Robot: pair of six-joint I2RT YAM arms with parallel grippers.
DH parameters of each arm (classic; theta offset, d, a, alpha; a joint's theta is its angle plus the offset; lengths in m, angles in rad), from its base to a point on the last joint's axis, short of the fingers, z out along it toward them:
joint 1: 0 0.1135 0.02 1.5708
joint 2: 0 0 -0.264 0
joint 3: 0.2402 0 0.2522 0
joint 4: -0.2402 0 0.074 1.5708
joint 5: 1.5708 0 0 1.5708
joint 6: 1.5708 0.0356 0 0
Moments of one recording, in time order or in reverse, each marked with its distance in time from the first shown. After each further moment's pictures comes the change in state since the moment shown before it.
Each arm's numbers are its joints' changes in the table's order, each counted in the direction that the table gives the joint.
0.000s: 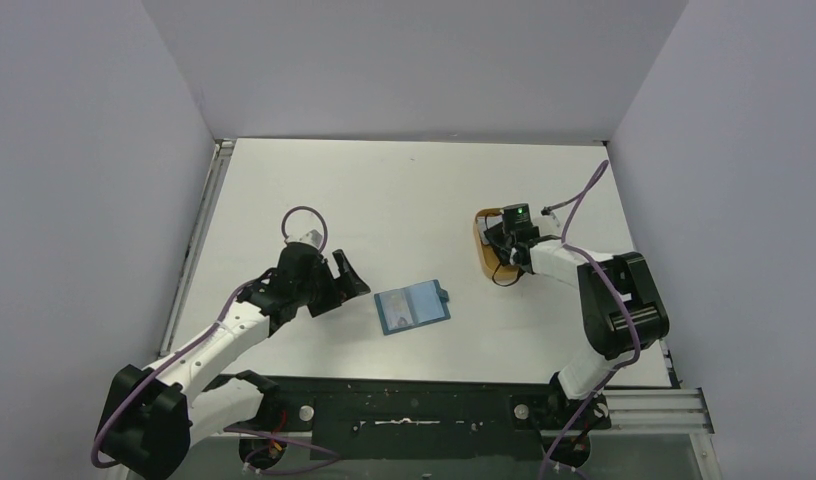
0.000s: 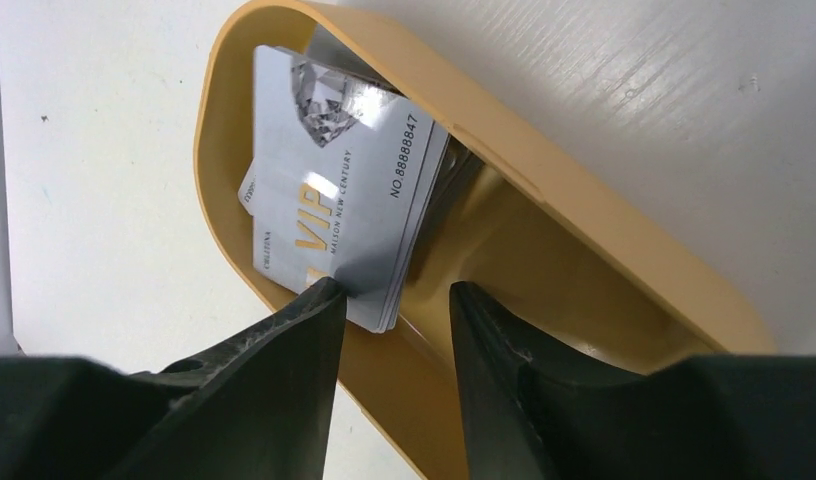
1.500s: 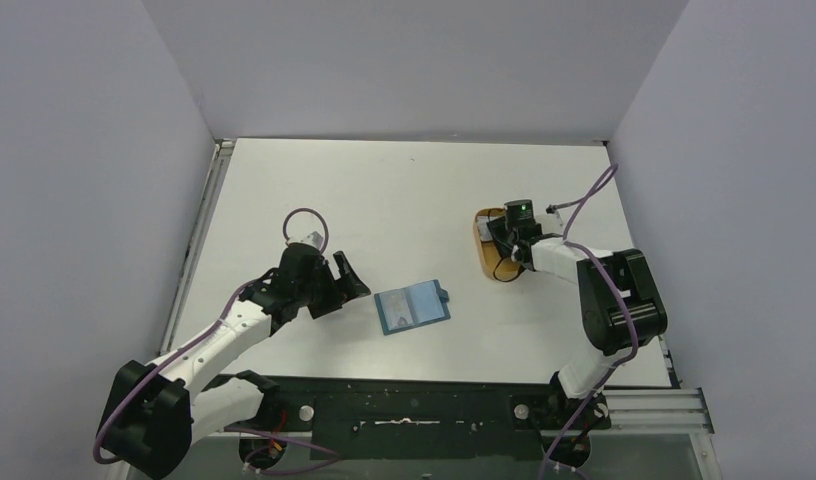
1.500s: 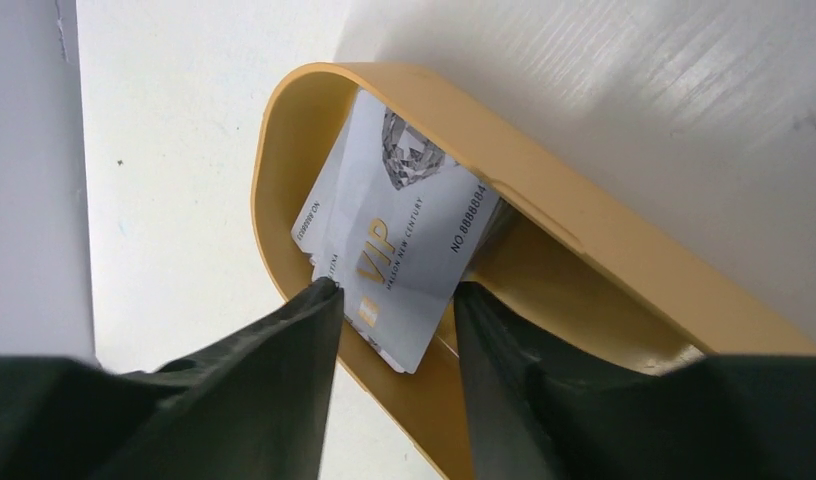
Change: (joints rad) left arm 0.000 -0.019 -0.008 0.005 0.007 -0.011; right arm -0.024 -0.023 0.007 0.072 -0.005 0.080
